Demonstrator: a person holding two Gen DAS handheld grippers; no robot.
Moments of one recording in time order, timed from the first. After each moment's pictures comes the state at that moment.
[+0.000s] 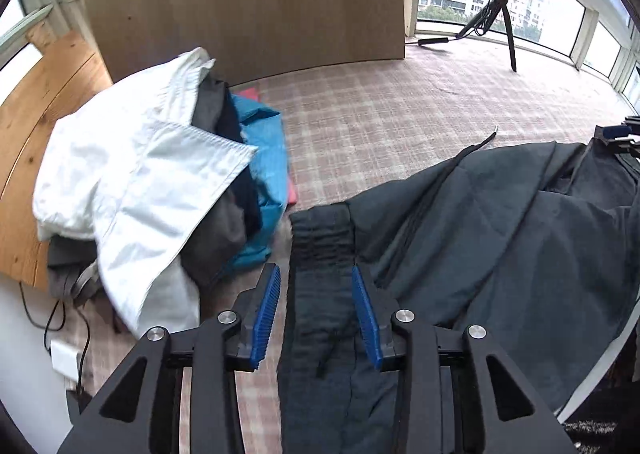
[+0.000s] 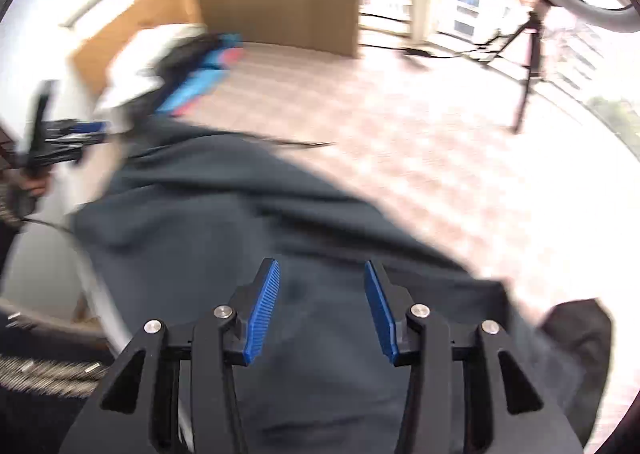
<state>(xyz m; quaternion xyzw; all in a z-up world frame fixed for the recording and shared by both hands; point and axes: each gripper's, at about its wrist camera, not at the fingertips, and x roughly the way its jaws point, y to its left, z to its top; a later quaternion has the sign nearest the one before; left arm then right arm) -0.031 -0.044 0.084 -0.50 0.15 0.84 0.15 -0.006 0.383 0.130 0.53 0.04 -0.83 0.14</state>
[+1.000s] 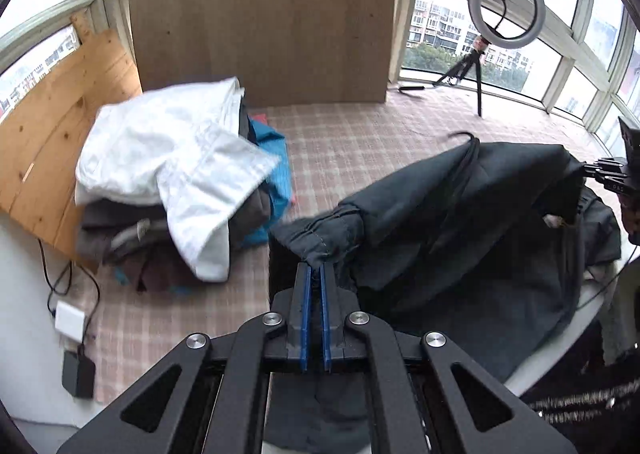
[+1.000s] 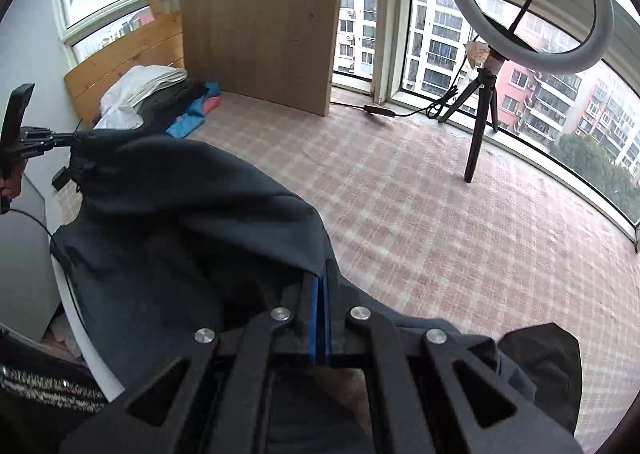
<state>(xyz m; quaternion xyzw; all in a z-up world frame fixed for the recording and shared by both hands) 0.051 -0.108 0.133 -0.47 0.08 0.86 0.19 0.083 0.410 0.171 0.46 0.05 -0.87 0.16</state>
